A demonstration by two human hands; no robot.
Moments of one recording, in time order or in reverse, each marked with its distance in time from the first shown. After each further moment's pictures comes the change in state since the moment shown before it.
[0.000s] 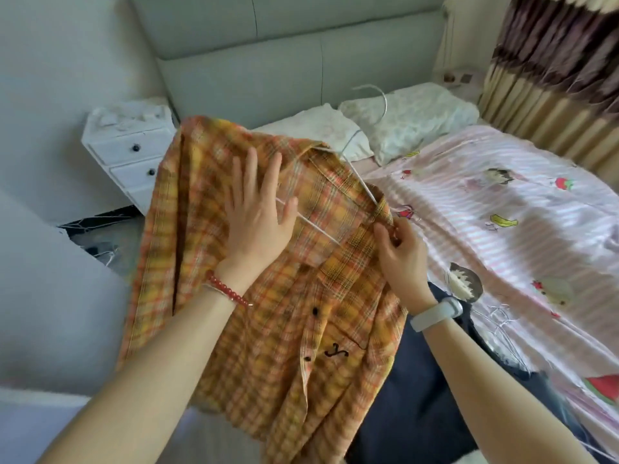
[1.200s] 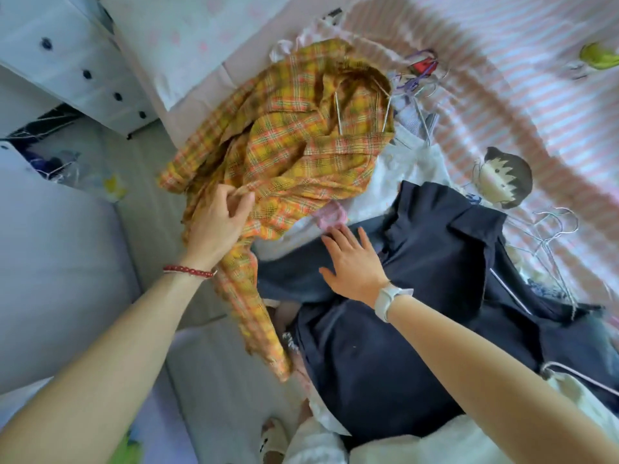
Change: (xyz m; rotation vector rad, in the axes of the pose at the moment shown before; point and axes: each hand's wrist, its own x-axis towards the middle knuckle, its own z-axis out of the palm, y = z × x) left_hand -0.075 -0.085 0.220 -0.140 -0.592 -0.544; right_hand -0.062 0.249 0.087 -0.644 -1.021 -0.075
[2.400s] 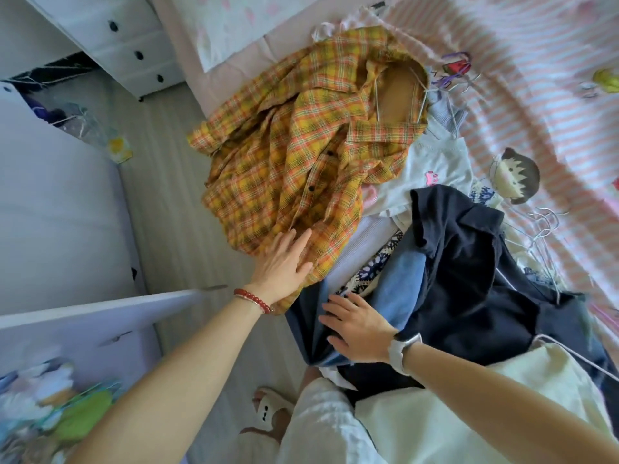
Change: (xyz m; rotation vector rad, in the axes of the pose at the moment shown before) left_hand -0.115 -0.051 0.047 0.324 -0.406 0.160; right_hand -0.114 -0.067 0.061 -0.206 -0.188 -0.458
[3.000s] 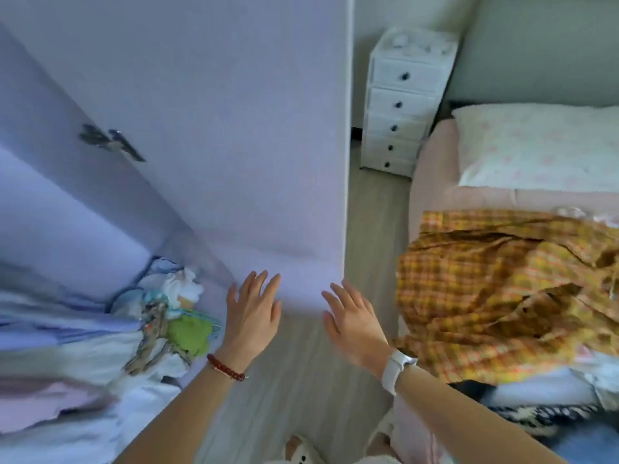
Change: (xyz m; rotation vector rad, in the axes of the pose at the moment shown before) left_hand -0.376 -0.208 -0.016 0.062 0.839 -0.690; right_hand 0.153 -0.330 -0.085 0.028 0.252 -0.287
